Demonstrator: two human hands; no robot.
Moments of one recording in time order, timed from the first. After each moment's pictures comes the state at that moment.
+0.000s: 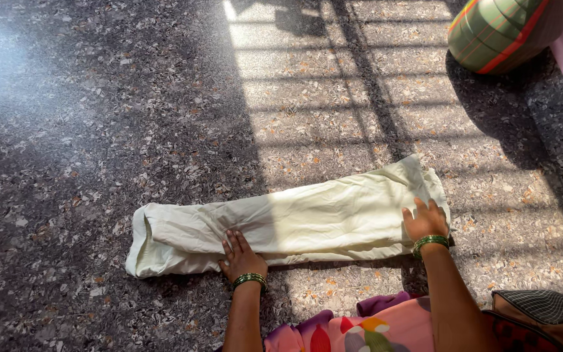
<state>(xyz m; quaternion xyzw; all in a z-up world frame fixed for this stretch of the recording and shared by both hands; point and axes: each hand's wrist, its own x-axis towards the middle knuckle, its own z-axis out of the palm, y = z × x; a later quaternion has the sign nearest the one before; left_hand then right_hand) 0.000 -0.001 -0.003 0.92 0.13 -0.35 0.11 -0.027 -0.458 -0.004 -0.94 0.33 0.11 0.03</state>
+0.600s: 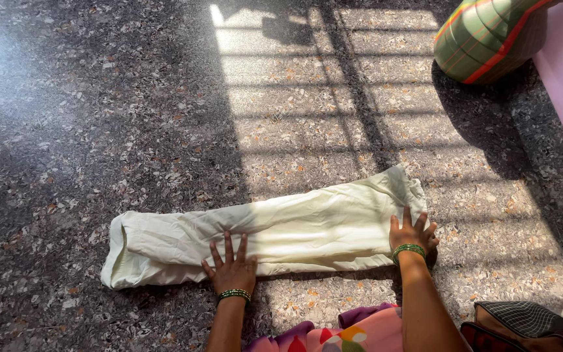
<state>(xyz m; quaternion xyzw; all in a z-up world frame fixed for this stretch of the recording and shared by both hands) -0.006 -0.014 0.011 0.94 0.00 -0.33 0.03 -0.023 -0.475 -0.039 -0.89 0.41 0.17 0.02</state>
